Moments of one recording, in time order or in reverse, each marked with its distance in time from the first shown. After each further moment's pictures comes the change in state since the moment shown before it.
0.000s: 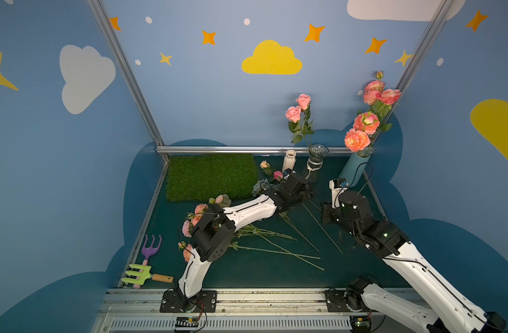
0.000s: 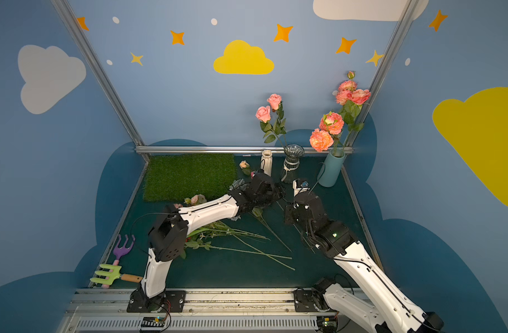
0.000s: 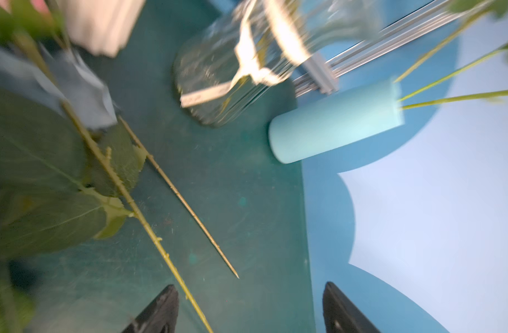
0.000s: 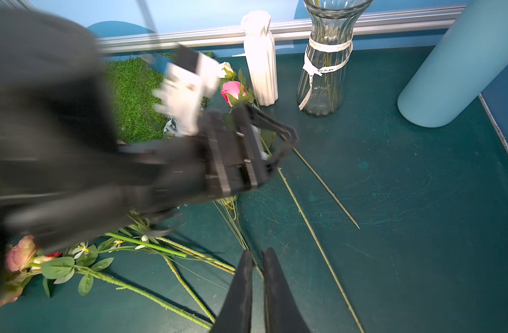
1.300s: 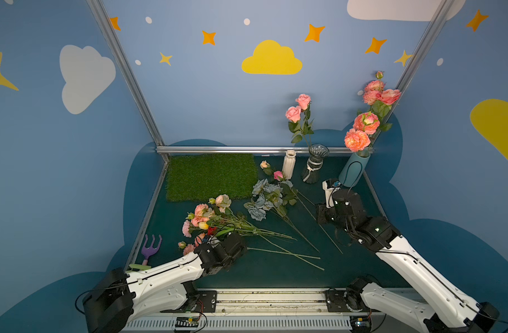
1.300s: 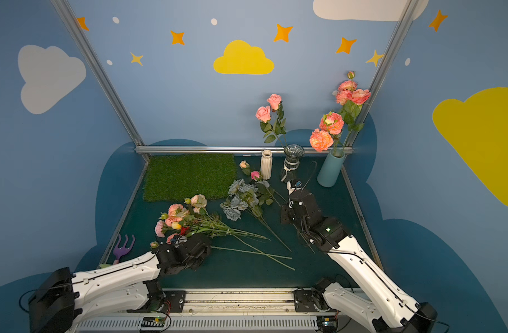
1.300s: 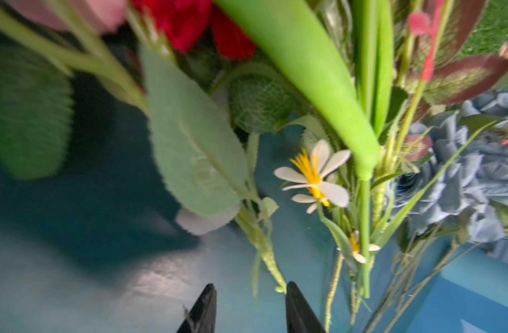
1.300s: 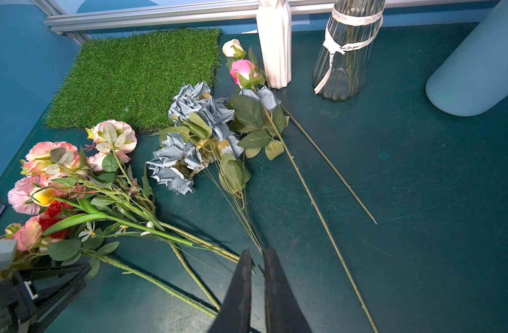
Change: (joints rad) left arm -0.036 -0.958 -1.193 -0.294 -0.225 -0.811; right arm -0.001 0.058 -0.003 0.008 -0.062 0.000
